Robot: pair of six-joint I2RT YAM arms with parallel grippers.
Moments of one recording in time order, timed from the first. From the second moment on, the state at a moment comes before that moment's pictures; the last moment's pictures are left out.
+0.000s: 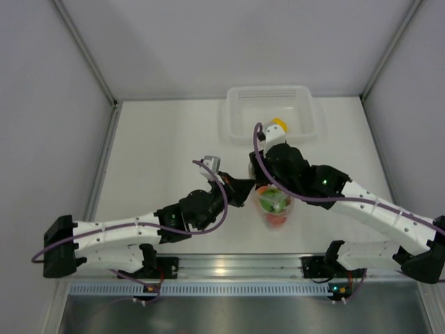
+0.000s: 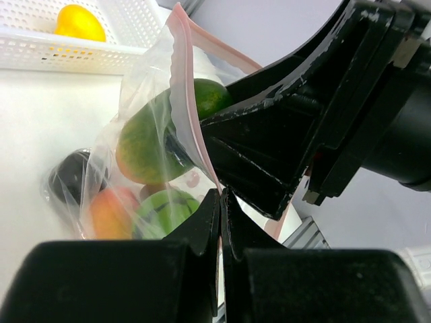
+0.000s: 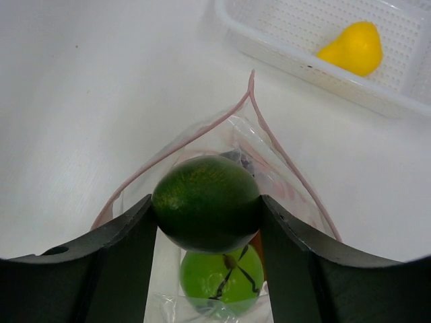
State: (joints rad) left arm -1.26 1.08 0.70 0.37 -0.54 -0.73; right arm 1.00 1.14 1.18 -0.62 0.48 0.26
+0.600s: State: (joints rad) left arm -1.26 1.08 0.70 0.37 -0.58 -0.76; right arm 1.05 1.15 1.33 -0.79 0.55 0.32
